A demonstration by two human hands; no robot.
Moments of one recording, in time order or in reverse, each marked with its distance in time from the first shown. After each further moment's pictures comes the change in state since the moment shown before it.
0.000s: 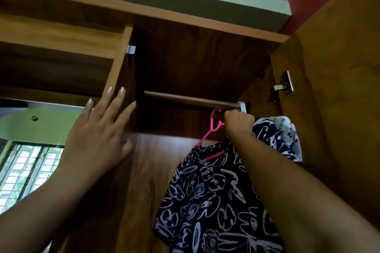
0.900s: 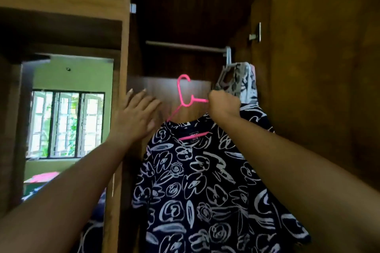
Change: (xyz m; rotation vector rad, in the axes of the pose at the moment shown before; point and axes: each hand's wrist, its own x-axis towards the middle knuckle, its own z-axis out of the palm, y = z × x) left_hand -0.088 0.050 -0.086 -0.166 -0.348 0.167; right_hand -0.189 -0.001 -0.107 0.135 -0.256 -0.078
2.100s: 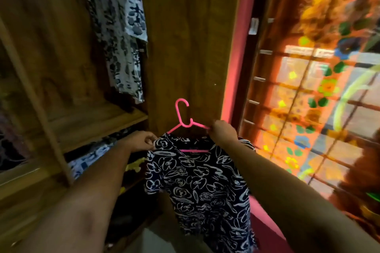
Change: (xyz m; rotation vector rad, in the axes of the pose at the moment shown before) left_hand -0.319 0.273 -0.098 -1.353 -1.290 0.333; right_hand -0.522 0.099 -0.122 -0.089 -0.685 0.624
